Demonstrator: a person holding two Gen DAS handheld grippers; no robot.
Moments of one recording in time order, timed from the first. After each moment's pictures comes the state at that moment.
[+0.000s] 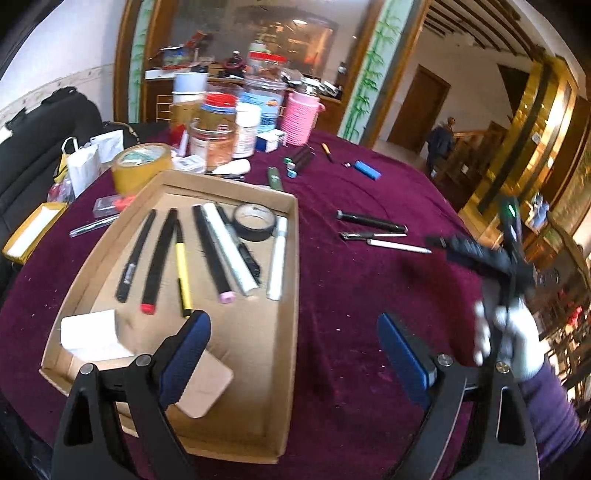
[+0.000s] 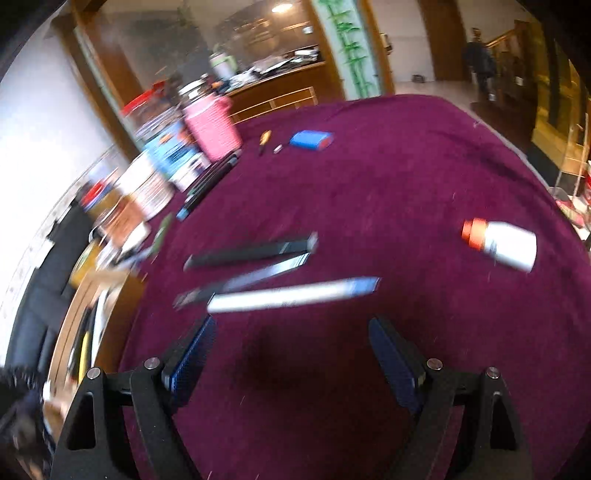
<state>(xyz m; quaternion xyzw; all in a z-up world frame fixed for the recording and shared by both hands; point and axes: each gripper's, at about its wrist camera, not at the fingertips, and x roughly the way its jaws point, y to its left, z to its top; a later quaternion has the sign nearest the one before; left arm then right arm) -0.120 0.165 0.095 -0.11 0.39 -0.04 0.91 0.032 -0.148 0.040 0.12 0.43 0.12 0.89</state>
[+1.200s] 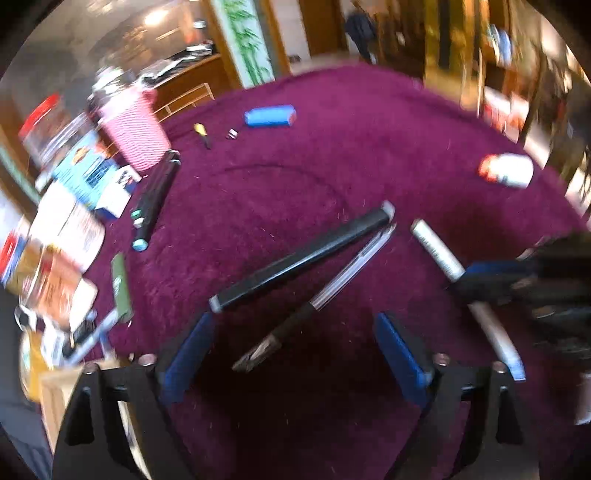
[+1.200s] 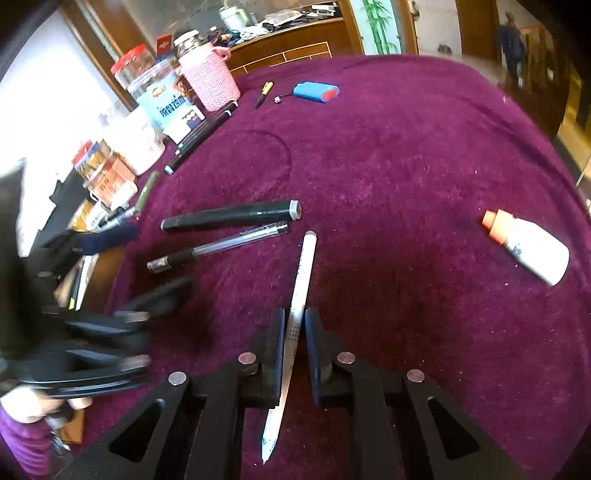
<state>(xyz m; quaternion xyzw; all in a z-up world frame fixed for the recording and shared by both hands) 0.105 -0.015 0.021 0.20 0.47 -0.12 0.85 0.057 -0.165 0.010 0.09 0.51 0.17 0.84</state>
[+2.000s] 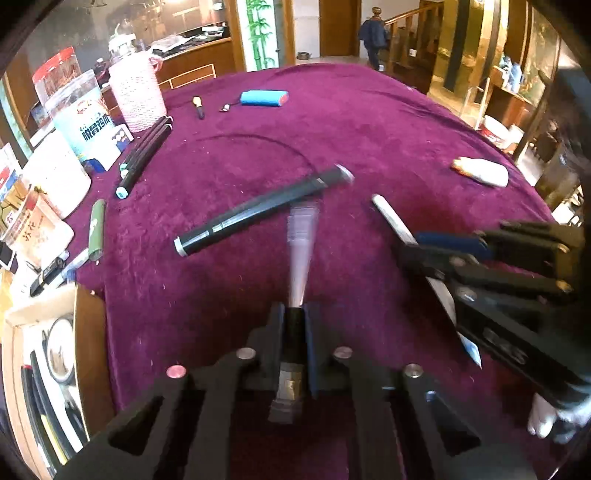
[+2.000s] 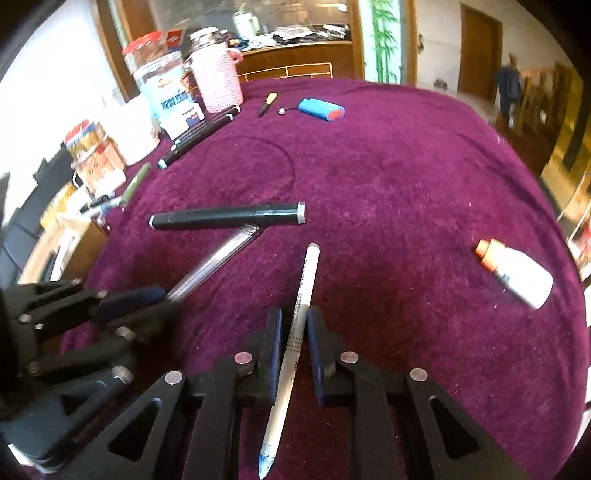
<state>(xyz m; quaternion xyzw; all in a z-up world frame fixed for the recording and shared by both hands) 0.060 -0.007 0.026 0.08 0.48 -0.14 0.86 0.044 -0.136 0.009 0.00 0.47 0.13 0.88</state>
